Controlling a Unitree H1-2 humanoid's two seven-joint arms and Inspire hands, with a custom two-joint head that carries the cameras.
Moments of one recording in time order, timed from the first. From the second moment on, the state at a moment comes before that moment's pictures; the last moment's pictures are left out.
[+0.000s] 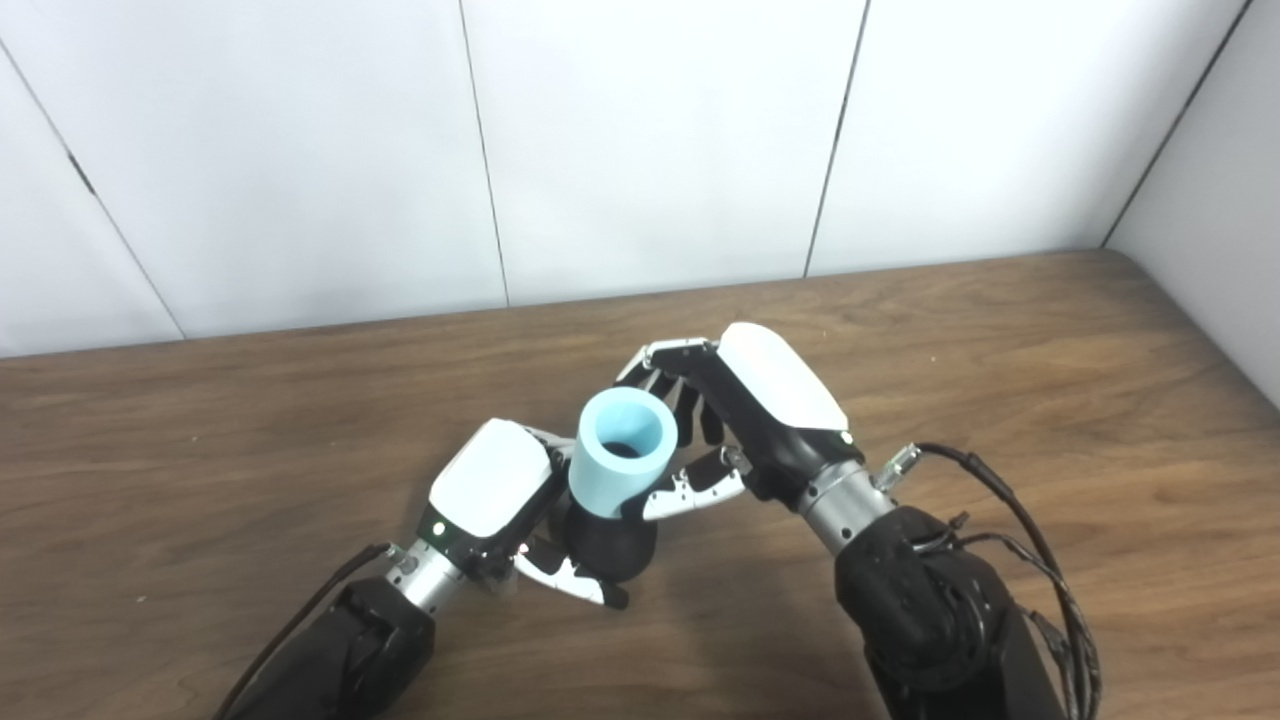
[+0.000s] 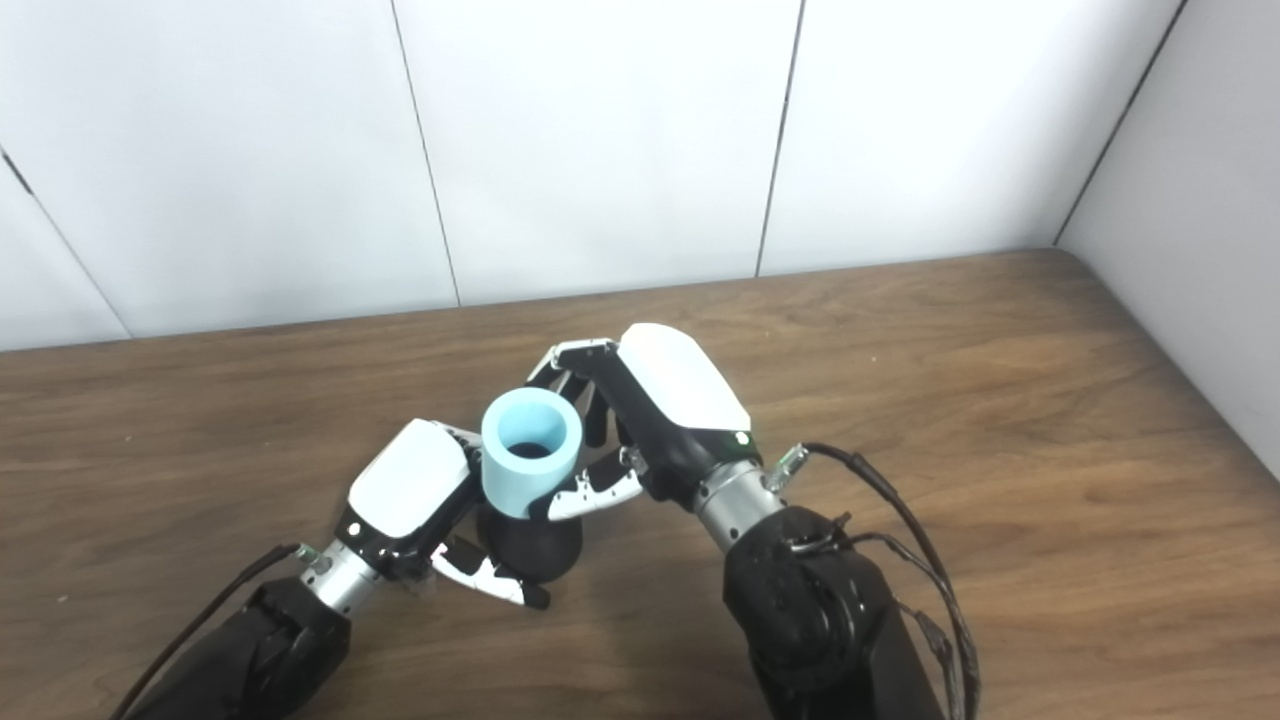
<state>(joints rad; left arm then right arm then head) -0.44 0.28 -0.60 0.42 0.98 -0.43 0.38 -0.19 -0.10 0.26 -0.62 -0.93 0.36 0.46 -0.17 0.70</state>
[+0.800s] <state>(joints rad) -0.44 0.28 -0.60 0.42 0.98 -0.42 0.38 -0.21 -0.13 0.27 -0.60 -1.07 0.35 0.54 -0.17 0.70</state>
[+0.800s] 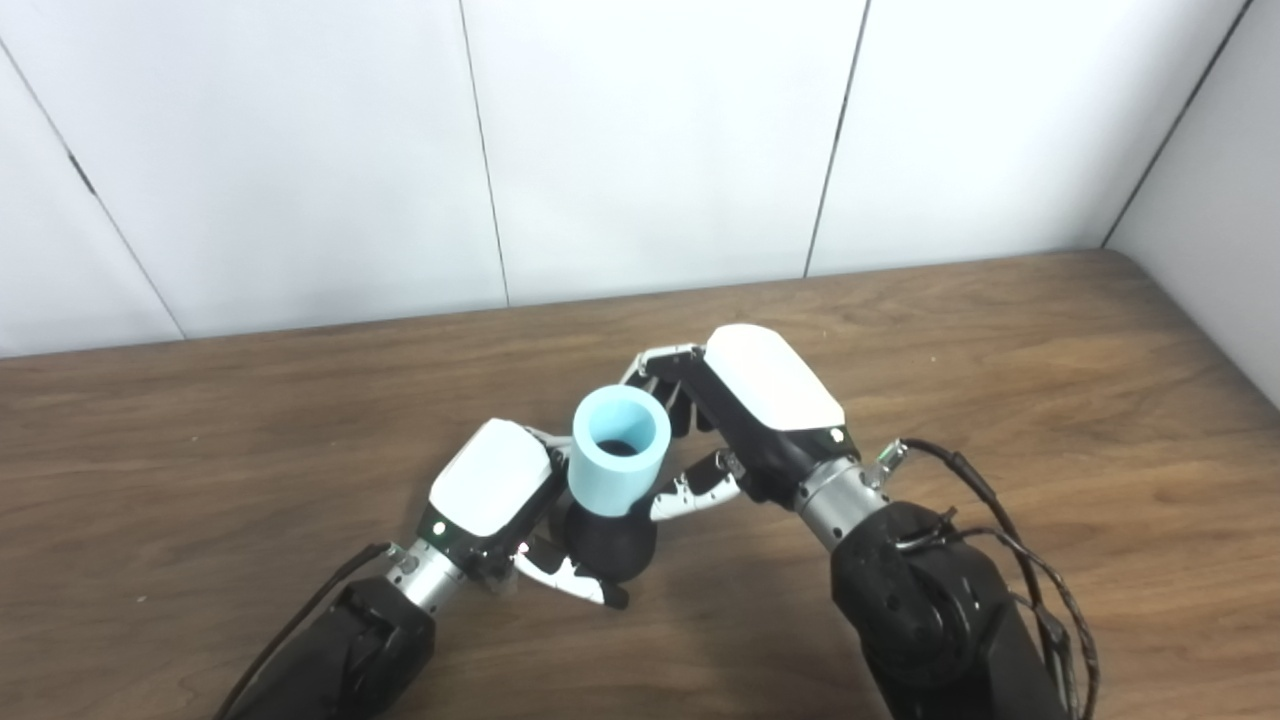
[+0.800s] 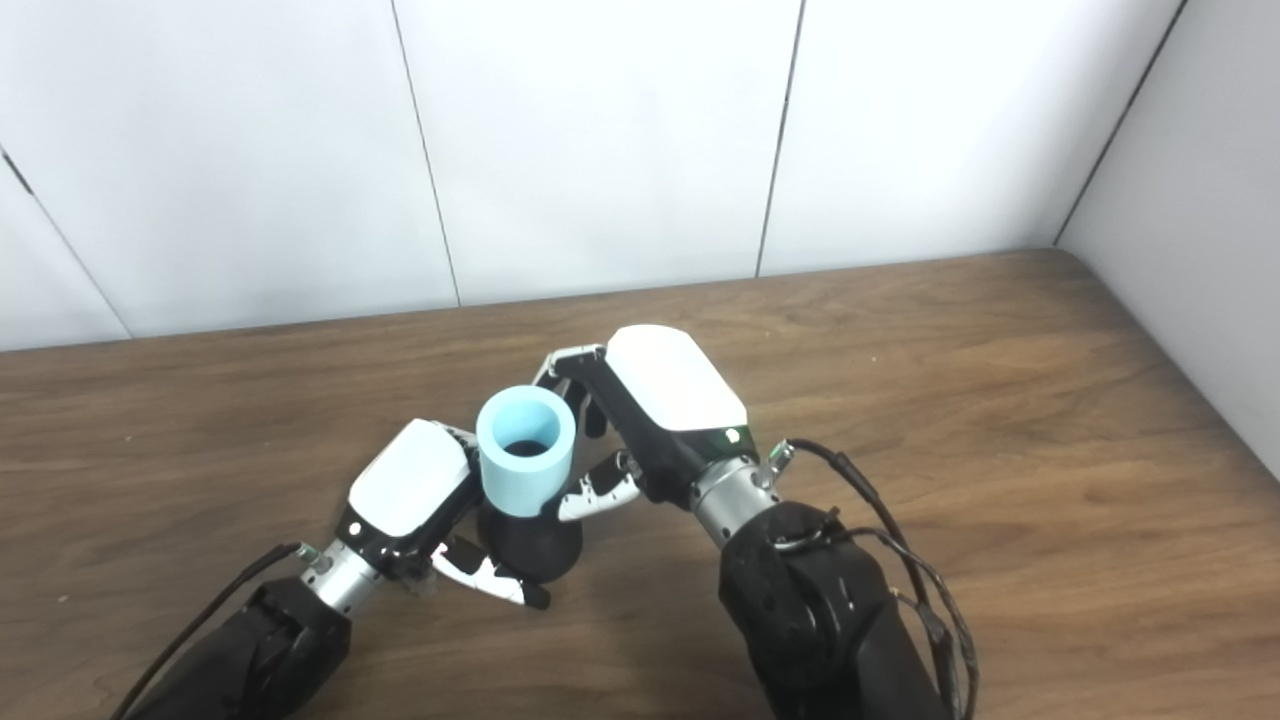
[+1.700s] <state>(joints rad) -0.44 0.28 -0.60 0.42 0.98 -0.42 0.38 -0.09 -0.06 0.03 -0.52 -0.79 0.38 0.47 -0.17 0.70</state>
